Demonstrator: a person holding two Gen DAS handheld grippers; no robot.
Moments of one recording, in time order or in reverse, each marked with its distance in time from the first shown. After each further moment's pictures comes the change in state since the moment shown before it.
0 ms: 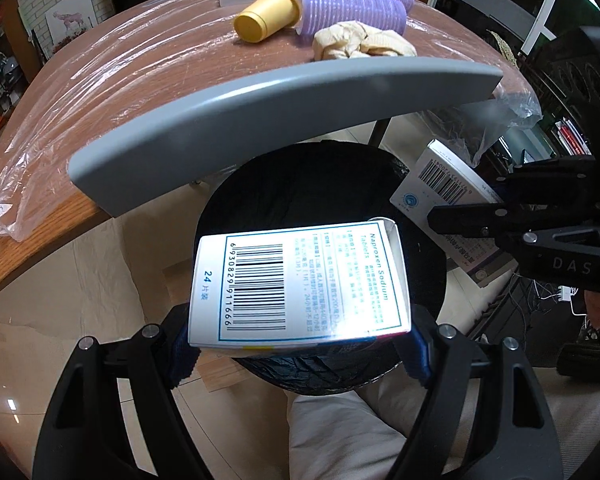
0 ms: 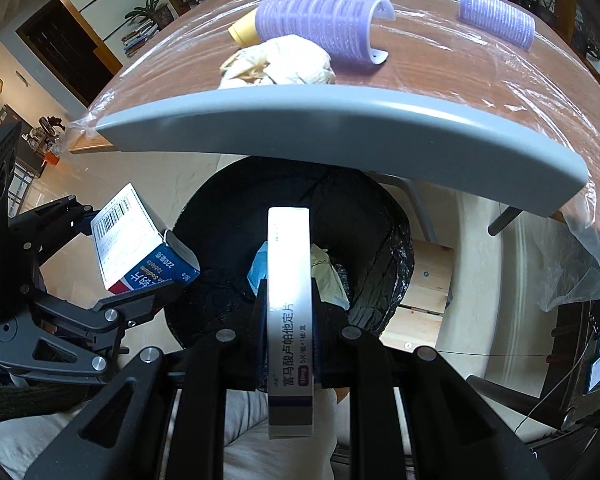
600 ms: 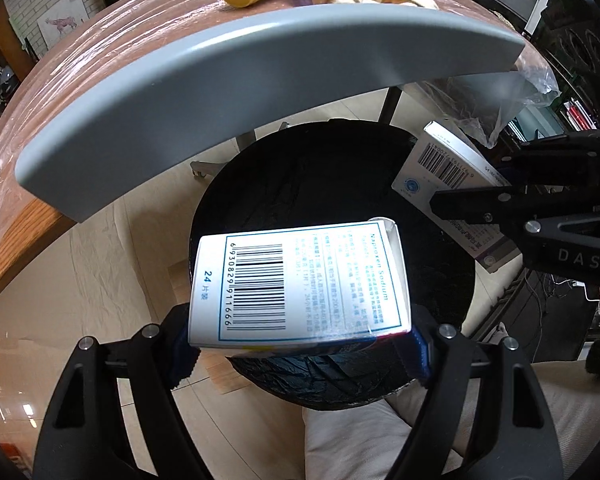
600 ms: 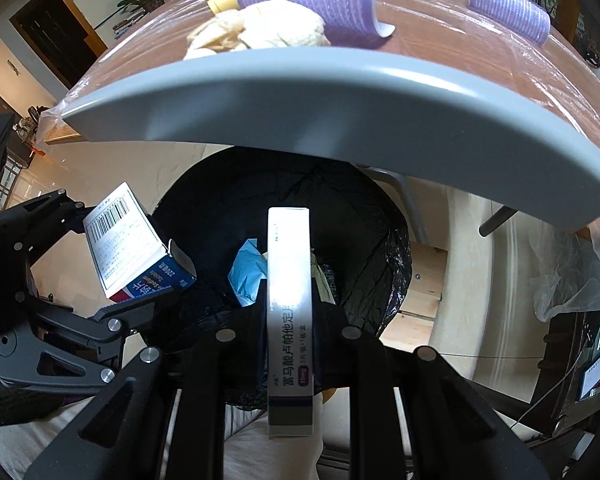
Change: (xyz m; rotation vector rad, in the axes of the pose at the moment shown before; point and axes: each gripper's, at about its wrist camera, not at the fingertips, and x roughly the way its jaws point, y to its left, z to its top) left arm 0.029 -0.018 0.008 0.042 0.046 0.043; right arm 0.028 -0.003 0.005 -0.016 0.026 -0.052
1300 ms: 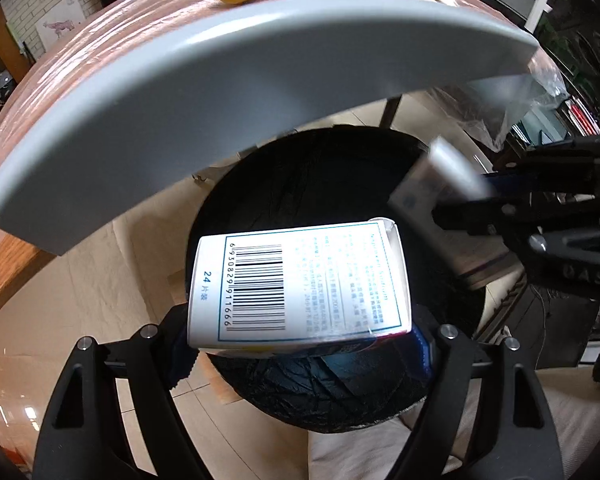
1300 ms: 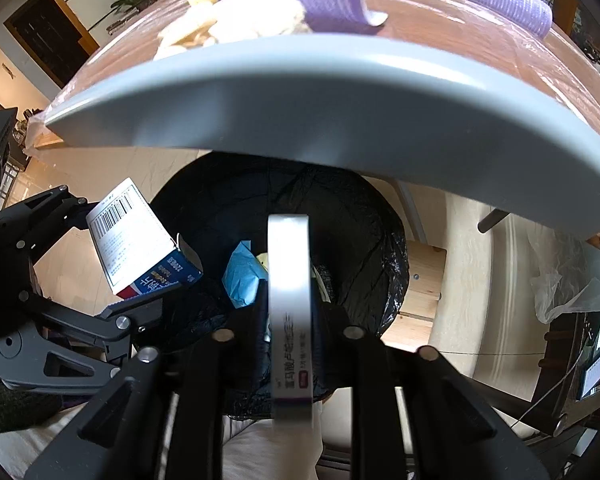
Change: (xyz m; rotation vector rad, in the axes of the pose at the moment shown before) left arm 0.007 0.008 0.004 -0.001 -0.008 0.002; right arm 0.002 -0.001 0.005 0.021 0.004 -0.001
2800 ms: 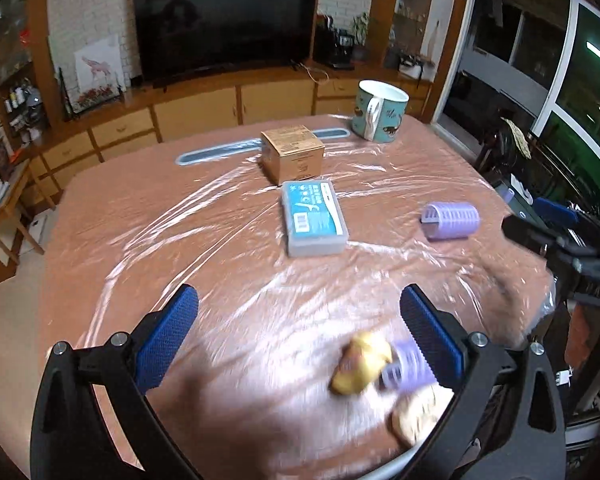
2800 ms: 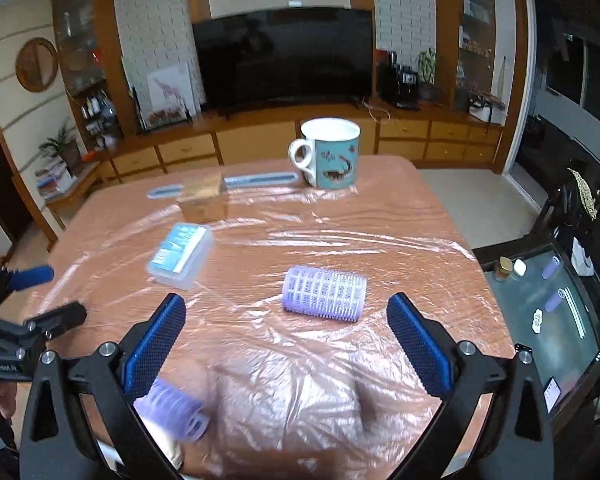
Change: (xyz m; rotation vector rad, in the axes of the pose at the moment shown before) left arm -0.092 0.091 0.173 -0.123 -0.298 -0.022; right arm -0.132 -0.081 0.141 0.206 -0.485 -0.289
